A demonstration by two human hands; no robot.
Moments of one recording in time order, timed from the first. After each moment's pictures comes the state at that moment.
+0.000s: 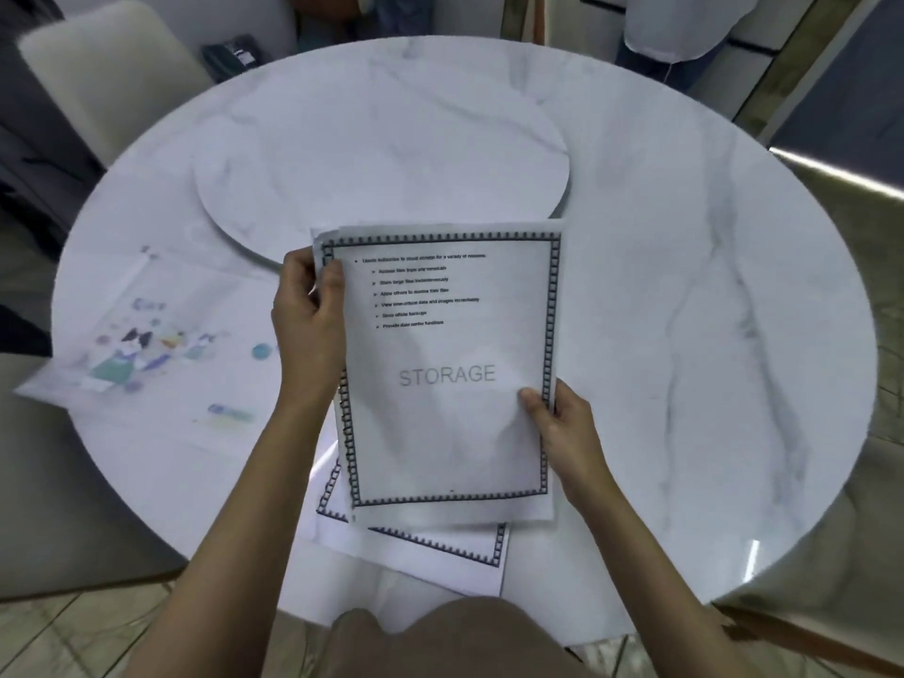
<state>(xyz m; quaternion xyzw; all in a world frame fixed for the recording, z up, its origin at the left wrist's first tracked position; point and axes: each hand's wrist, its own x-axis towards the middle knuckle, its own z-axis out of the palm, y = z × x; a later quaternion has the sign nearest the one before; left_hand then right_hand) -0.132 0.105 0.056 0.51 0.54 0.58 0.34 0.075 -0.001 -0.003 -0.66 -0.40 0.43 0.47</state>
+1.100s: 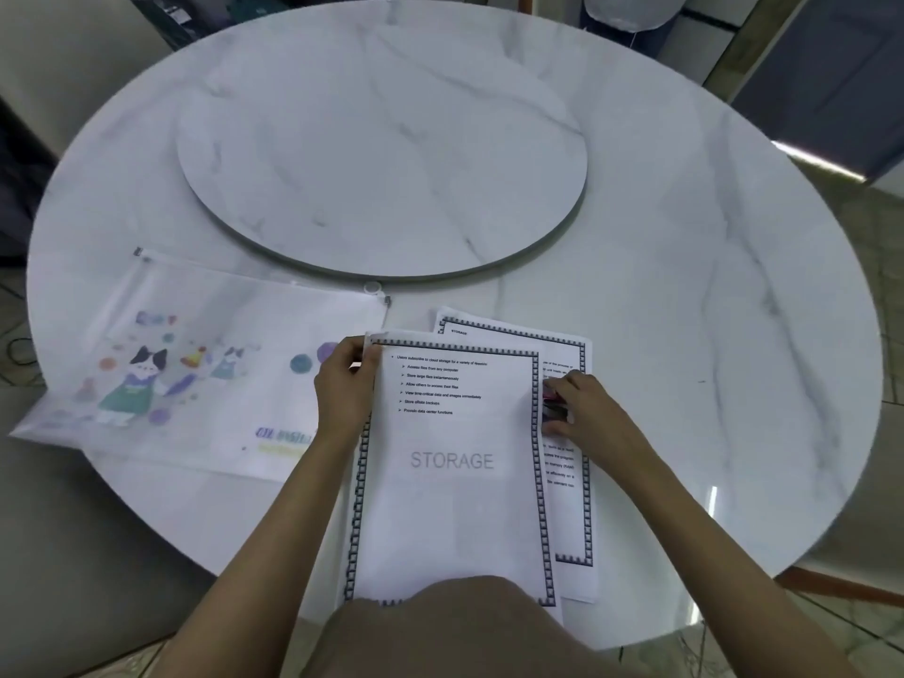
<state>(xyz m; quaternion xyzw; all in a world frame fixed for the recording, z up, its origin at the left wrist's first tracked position) -0.209 0.139 -0.051 0.52 0.64 0.36 0.43 0.049 0.037 -0.040 -0.75 -0.63 0.21 0.04</state>
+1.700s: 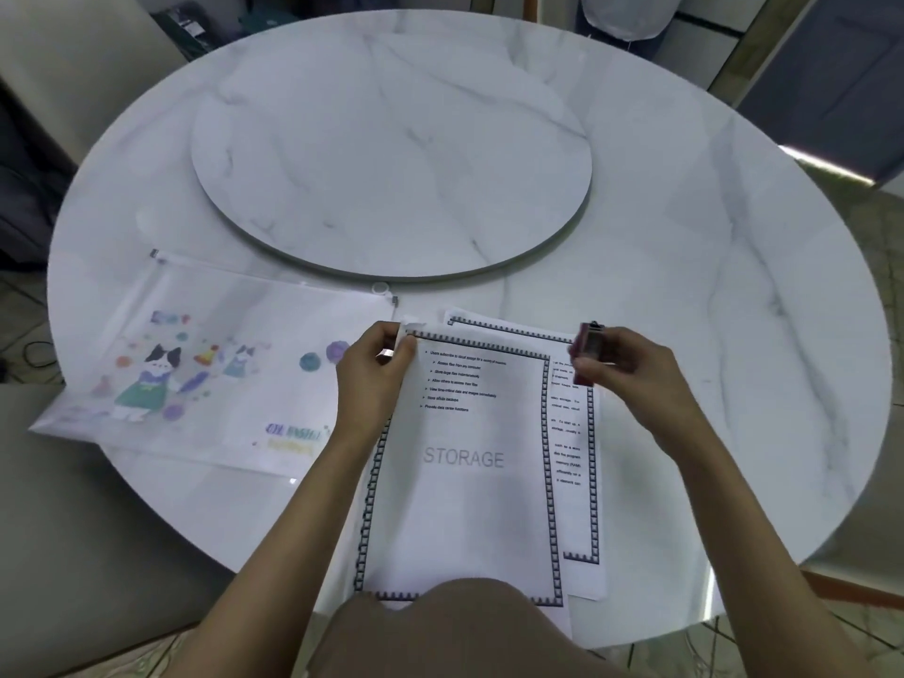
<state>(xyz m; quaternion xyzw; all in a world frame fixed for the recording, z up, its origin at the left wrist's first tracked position) -0.196 0.120 -0.005 0.54 0.56 0.40 0.49 0.046 0.036 0.034 -0.69 -0.42 0.39 0.44</state>
